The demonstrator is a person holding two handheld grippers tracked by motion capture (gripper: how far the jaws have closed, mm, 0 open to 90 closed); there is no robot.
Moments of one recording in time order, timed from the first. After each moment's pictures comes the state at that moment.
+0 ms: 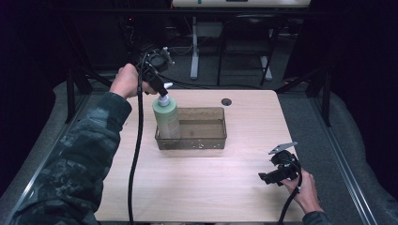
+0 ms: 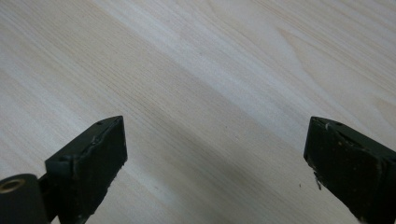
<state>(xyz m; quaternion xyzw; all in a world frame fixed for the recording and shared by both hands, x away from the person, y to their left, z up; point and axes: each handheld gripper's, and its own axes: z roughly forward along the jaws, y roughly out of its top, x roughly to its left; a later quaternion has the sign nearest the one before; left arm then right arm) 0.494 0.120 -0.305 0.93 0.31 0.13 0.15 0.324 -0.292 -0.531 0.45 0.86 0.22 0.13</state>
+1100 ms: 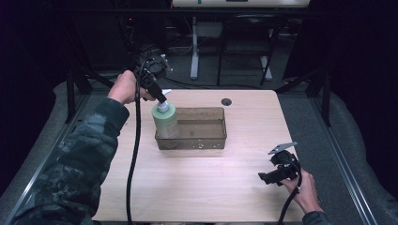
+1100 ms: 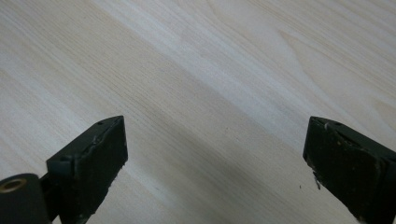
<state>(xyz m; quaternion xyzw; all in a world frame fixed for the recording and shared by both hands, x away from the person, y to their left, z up) 0.488 0.126 -0.321 0.93 0.31 0.11 0.16 0.323 -0.291 -0.531 0.45 0.86 0.23 0.13</state>
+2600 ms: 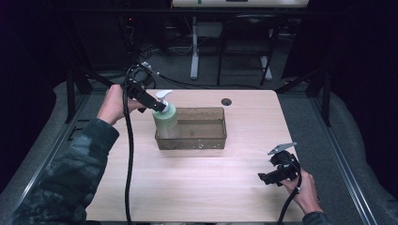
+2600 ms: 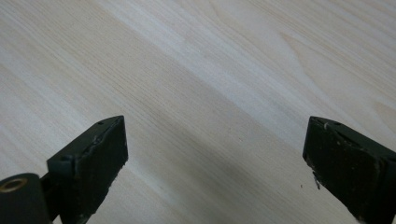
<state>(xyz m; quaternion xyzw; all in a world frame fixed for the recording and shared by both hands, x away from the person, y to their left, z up) 0.447 0.160 -0.329 0.89 0.35 0.15 0.25 0.321 -0.289 -0.528 0.45 0.86 0.23 0.13</state>
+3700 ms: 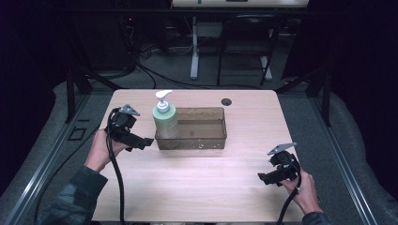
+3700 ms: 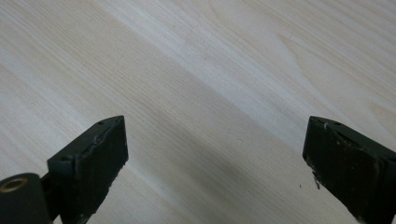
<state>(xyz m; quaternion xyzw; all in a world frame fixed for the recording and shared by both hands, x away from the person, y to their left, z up) 0.378 0.208 -0.421 0.86 0.38 0.14 0.30 0.320 -0.287 -0.527 0.44 0.86 0.23 0.14</state>
